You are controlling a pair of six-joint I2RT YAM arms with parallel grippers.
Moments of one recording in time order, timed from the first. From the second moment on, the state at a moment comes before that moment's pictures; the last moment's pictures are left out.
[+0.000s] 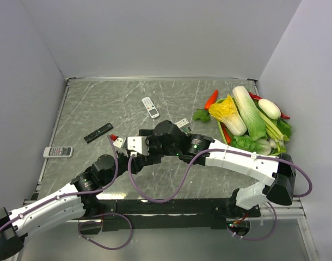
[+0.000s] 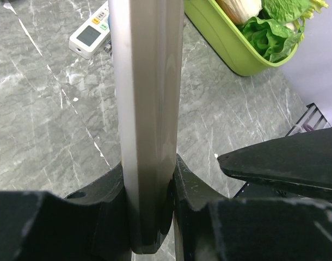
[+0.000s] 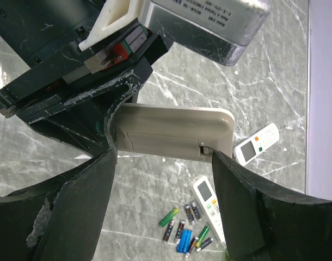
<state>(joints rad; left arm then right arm) -0.90 0.60 0.29 0.11 -0.11 -0.55 1.13 1.41 1.26 -0.41 -0.07 -0.66</state>
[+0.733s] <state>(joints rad) -0.90 0.57 0.29 0.07 -0.12 -0.57 1.13 1.45 1.30 -0.41 -0.07 -0.60</state>
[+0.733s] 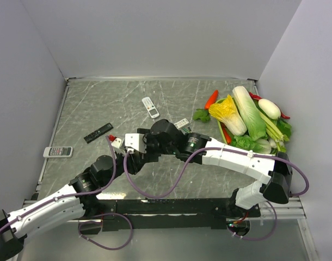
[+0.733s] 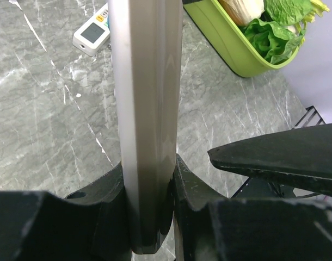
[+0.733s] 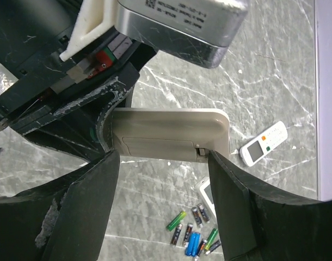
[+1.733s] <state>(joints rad) -0.89 0.55 0.29 0.05 -0.13 -0.57 1.12 1.47 1.28 -0.37 -0.10 -0.57</state>
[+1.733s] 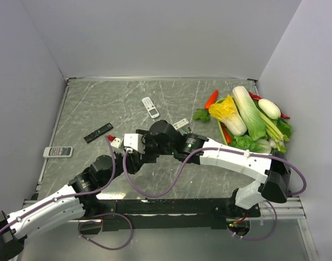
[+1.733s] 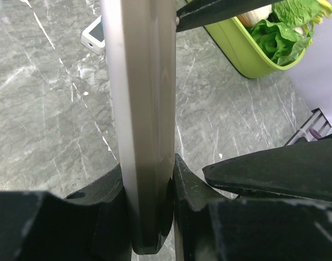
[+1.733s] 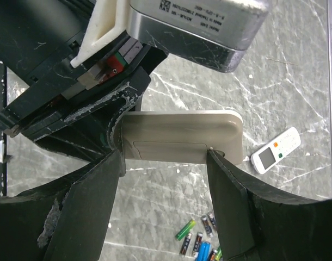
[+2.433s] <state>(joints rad) -0.90 0.55 0.24 0.21 -0.14 -0.65 1.02 1.18 0.83 0.09 0.03 0.23</state>
